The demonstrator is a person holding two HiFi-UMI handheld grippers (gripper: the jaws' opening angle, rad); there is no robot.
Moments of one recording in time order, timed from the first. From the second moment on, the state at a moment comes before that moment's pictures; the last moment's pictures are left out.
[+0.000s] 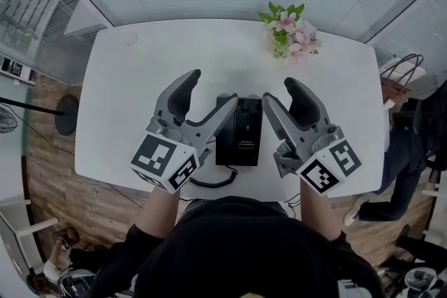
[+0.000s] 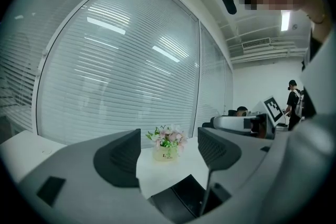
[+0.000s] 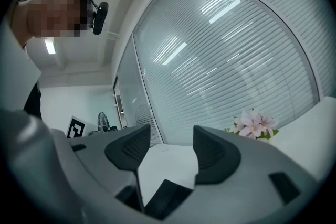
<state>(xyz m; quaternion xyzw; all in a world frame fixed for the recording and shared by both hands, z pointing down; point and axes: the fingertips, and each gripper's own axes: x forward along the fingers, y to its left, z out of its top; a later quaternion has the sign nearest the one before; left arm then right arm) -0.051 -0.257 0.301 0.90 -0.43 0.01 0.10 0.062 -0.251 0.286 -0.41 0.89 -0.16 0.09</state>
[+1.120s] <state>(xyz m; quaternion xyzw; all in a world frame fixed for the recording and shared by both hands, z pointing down) -0.055 -0.248 0.276 0.89 -0.45 -0.01 0.06 0.053 -0.239 0.265 -0.41 0.90 -0.11 0.09</state>
